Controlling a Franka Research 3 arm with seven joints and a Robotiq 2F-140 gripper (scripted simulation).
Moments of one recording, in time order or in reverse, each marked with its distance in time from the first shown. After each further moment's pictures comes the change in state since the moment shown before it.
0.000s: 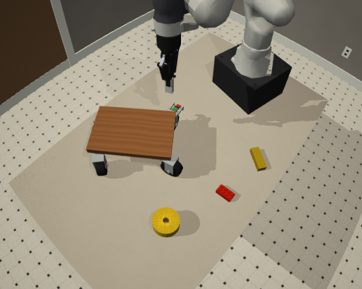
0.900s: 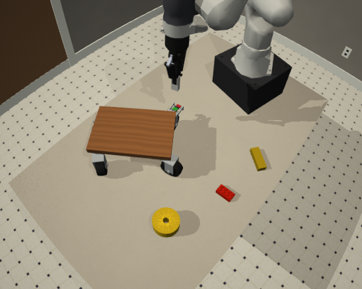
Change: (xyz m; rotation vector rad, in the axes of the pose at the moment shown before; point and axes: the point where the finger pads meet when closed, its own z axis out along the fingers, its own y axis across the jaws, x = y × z) arm 0.014 -0.022 0.002 0.048 -0.046 0.056
